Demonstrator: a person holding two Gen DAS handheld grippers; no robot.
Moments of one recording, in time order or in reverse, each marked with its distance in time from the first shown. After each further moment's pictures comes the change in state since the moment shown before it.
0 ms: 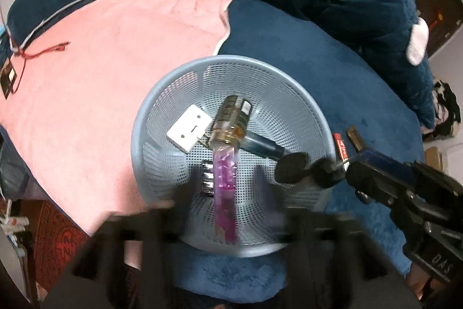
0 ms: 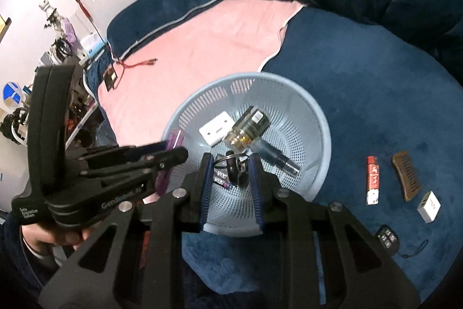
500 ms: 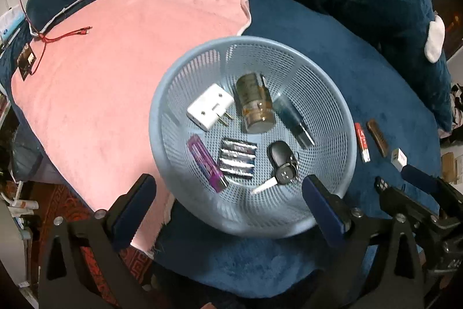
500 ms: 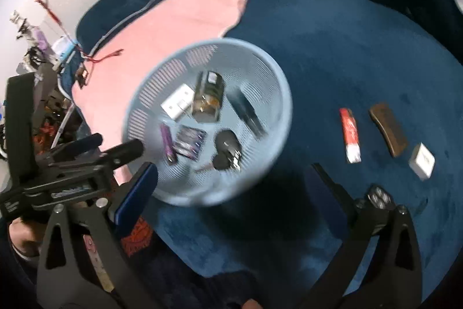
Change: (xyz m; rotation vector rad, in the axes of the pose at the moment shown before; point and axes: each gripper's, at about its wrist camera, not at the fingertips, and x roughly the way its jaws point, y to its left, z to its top) left arm 0.003 0.000 -0.033 -0.021 0.006 0.107; right arm -0.003 -0.036 -0.037 0.140 0.072 -0.096
